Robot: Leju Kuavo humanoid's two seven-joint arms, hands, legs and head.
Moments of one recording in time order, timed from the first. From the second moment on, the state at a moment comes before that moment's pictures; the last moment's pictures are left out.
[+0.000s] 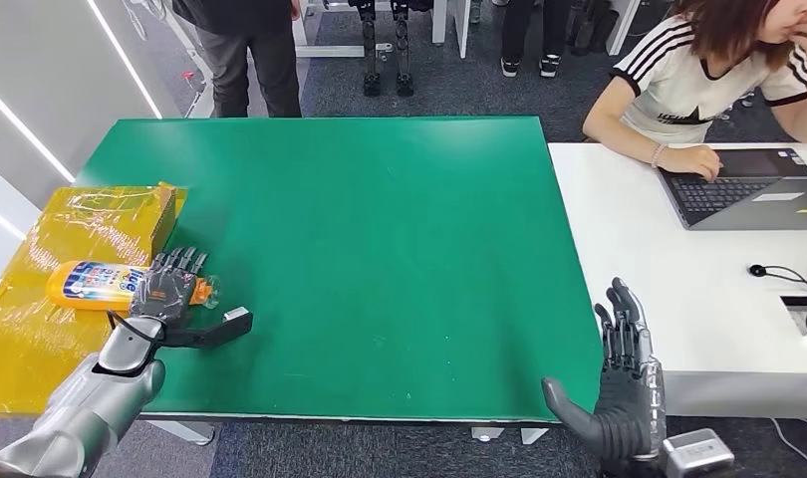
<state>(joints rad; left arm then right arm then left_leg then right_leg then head) -0.63 0.24 -0.45 -0.41 -1.42 0.53 -0.18 0.29 0.01 0.18 -1.91 0.00 -0.08 -0.55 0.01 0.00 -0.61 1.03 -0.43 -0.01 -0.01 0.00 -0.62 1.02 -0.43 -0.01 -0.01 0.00</state>
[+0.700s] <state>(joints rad) -0.17 -0.15 -0.19 -1.39 -0.83 0.66 -0.47 0.31 0.02 0.21 -1.92 0.03 -0.12 -0.52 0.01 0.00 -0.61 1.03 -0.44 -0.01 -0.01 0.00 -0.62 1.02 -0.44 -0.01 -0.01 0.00</state>
